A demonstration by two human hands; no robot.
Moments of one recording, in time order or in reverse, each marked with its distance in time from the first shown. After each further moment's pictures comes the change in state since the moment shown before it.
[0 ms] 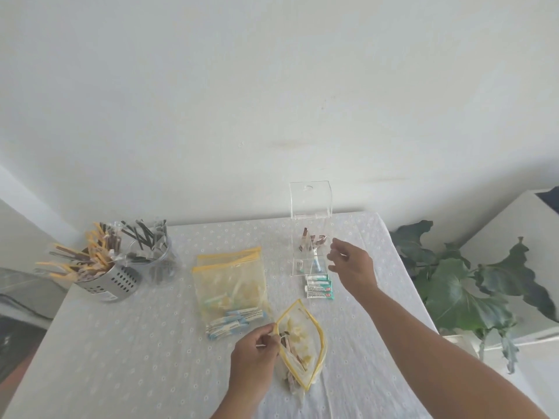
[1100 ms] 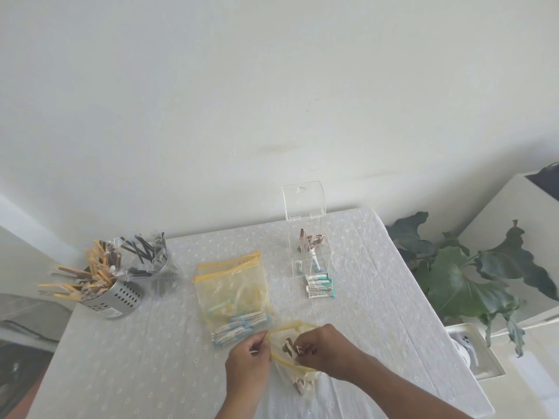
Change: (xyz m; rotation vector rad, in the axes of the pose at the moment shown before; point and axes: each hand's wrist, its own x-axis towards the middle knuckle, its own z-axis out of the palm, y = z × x) left_hand 0.003 0.000 -0.016 0.134 0.096 -0.039; right_hand -0.108 0.078 0.035 -0.481 -0.688 -0.283
